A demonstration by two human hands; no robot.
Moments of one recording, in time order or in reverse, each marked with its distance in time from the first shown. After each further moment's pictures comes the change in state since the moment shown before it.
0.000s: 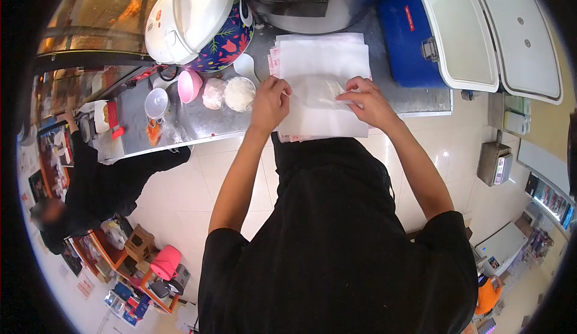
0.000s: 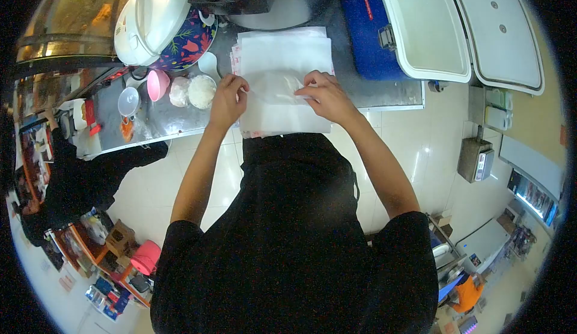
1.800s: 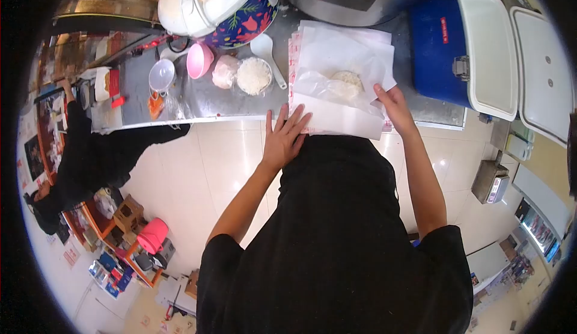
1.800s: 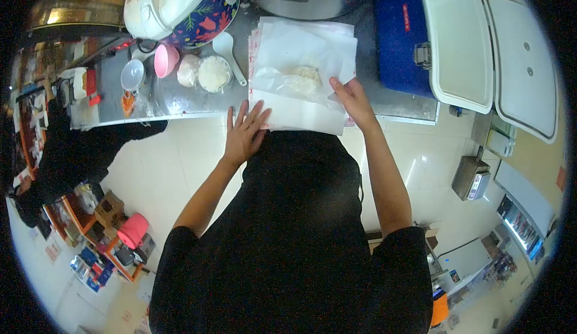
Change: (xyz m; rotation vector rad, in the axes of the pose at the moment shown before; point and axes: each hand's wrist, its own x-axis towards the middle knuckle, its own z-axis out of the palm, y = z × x) left_hand -0.126 0.013 0.028 0.300 -0.156 -0.045; right_hand -0.004 0.040 0.028 0.807 0.048 0.694
